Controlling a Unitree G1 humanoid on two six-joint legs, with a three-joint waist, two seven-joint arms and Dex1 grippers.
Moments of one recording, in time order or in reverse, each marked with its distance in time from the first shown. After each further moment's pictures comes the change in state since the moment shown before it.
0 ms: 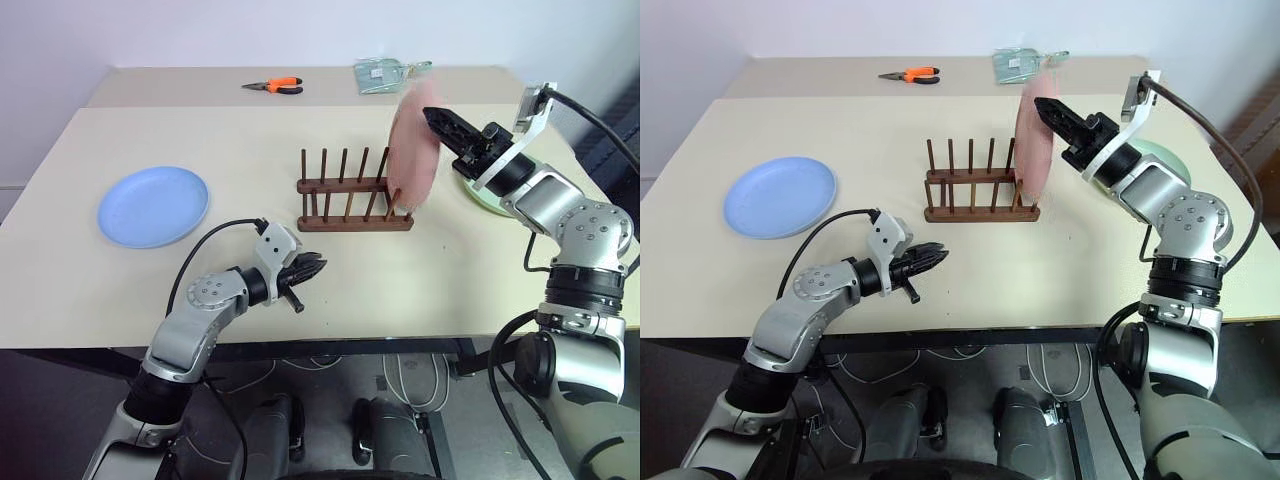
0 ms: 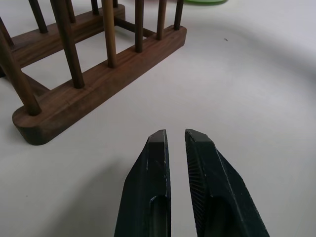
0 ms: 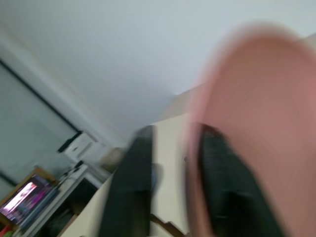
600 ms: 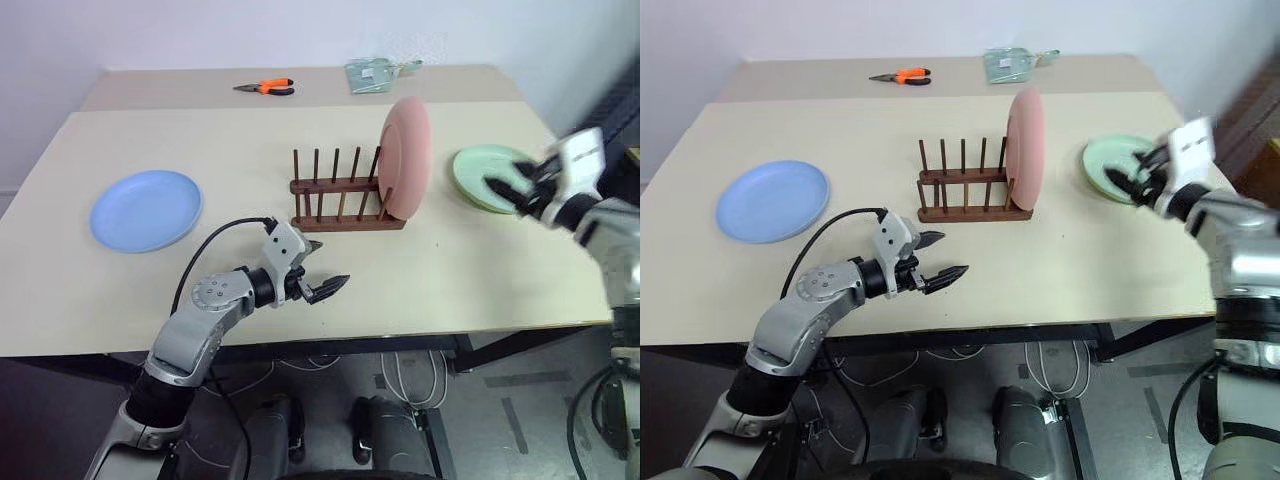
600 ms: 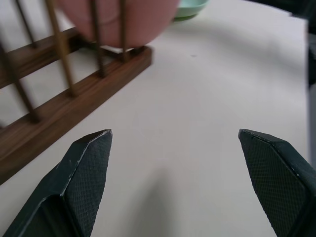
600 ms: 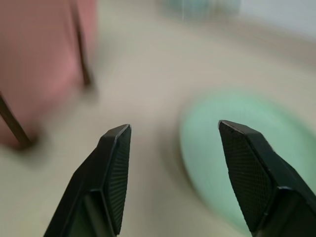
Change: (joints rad) left arm -0.020 -0.015 -0.036 -0.064 -0.028 0.026 -0.016; right arm 0.224 -0.343 0.345 0.201 -0.820 -0.618 0.218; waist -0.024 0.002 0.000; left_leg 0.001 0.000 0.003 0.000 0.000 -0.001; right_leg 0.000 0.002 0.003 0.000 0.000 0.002
